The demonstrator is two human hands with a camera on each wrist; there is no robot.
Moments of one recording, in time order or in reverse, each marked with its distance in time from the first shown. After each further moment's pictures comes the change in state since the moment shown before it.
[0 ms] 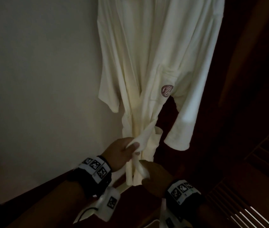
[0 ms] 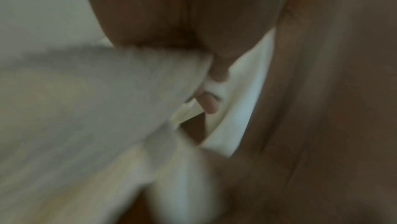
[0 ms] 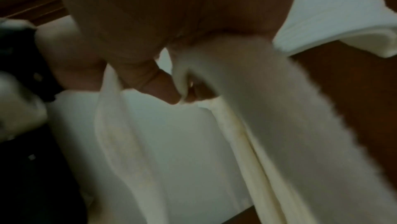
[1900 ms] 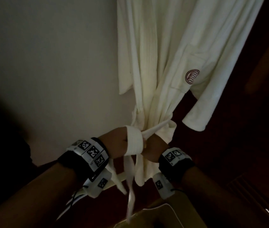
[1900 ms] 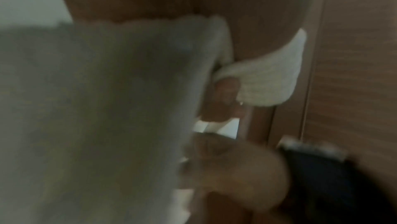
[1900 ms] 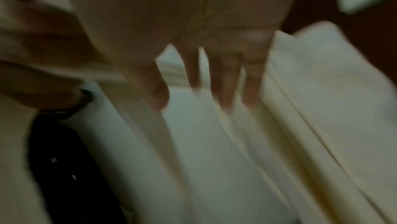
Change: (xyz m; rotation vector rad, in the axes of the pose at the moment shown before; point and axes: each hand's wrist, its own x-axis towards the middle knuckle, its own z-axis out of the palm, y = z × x) left_hand -0.071 -0.002 -0.042 0.007 -0.095 -0.163; right_hand 0.049 -0.064 0.010 0.081 -0.016 -0.068
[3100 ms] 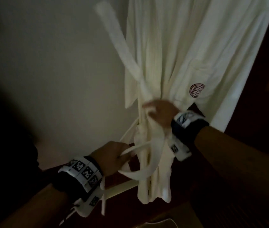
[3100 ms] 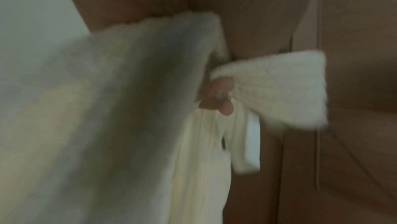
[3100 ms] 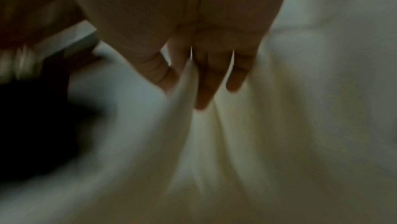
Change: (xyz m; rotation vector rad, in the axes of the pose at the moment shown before) left_hand -0.042 0.004 -0.008 0.440 0.134 0.010; right_hand 0.057 -0.053 -0.123 -0.297 0.196 -0.273
